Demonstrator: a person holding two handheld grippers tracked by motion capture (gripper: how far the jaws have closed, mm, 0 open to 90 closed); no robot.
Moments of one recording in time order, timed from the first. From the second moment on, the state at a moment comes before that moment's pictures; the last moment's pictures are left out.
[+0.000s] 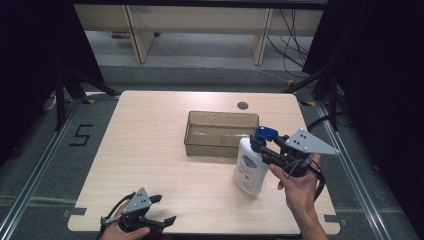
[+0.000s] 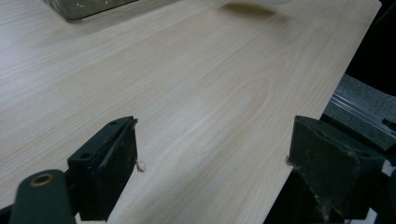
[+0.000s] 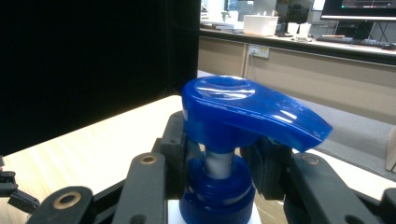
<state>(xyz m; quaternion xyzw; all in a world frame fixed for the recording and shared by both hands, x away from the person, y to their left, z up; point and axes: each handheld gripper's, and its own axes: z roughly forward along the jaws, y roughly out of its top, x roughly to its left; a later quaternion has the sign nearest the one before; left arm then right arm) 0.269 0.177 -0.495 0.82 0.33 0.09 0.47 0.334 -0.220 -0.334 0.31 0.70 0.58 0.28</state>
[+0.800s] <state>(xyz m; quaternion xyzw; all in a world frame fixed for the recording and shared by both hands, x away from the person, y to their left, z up) 0.269 0.177 -0.495 0.81 0.33 0.08 0.47 0.348 -0.215 -0.313 0.31 0.69 0.60 0.28</state>
